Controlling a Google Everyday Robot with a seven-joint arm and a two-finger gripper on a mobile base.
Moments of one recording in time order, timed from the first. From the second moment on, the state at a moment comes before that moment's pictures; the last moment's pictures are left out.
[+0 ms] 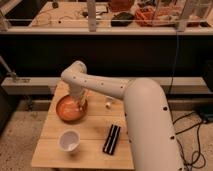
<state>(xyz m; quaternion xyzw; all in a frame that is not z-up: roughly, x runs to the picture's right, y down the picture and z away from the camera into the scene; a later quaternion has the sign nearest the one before) -0.169 0.065 0.878 -0.22 -0.20 -0.48 0.82</state>
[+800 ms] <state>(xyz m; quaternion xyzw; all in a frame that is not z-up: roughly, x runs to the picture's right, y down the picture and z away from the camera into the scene) -0.169 0.066 0.879 -0.22 -0.20 -0.49 0.82</state>
